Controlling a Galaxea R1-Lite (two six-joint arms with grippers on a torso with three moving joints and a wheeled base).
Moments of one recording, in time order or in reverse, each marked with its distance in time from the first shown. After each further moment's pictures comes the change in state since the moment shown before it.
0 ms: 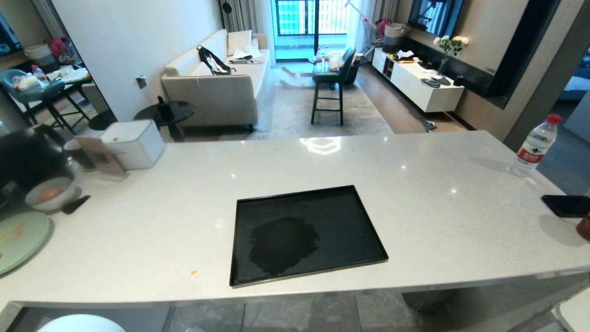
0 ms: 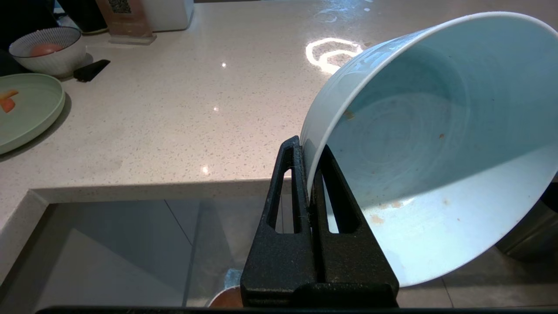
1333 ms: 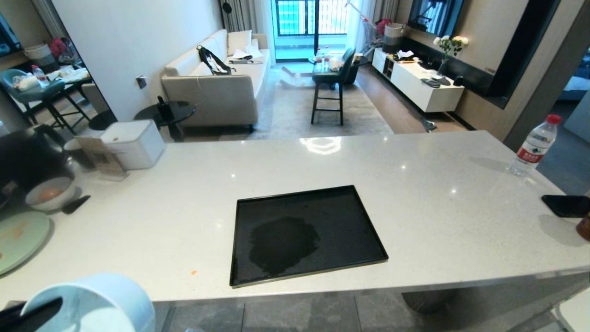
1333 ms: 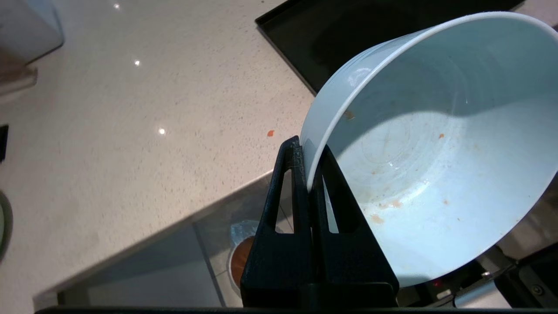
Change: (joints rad) left arm -0.121 0.642 -0.547 0.280 -0.204 0.269; right arm 0.000 0.000 0.000 0.000 0.000 0.000
